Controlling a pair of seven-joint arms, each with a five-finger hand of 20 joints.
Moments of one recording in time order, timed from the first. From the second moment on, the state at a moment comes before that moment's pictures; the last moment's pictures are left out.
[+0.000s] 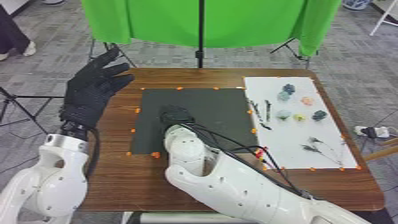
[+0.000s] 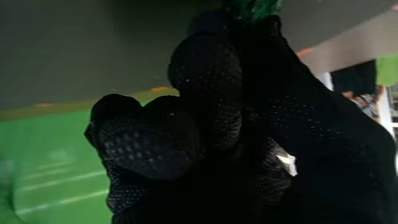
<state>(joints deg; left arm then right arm) 109.4 -58.0 -92.9 -124.0 41.5 3.5 8.0 -58.5 -83.2 25.8 -86.1 -129.6 -9.3 50.4</state>
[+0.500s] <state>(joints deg) 109.6 -55.3 -92.2 -123.7 40.8 3.7 10.1 -57.7 -83.9 24.1 -88.8 -128.6 -11.0 50.0</state>
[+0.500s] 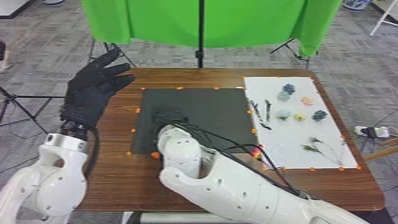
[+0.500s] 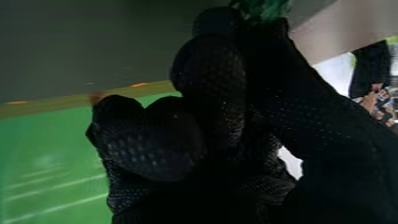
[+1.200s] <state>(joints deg) 108.3 -54.0 -91.0 -123.1 40.4 4.0 12.9 -50.1 -83.1 16.1 -88.2 -125.0 -7.1 52.6</state>
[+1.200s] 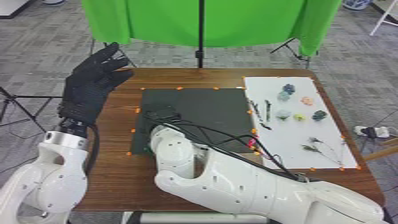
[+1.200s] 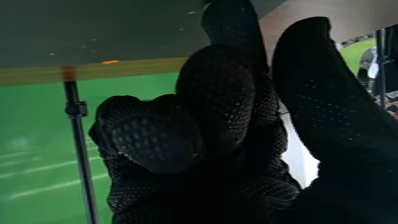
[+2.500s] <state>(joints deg) 127.2 -61.3 -99.9 -127.1 39.7 6.7 13.9 -101.6 -42.4 80.9 -125.4 -123.7 0.0 63.9</state>
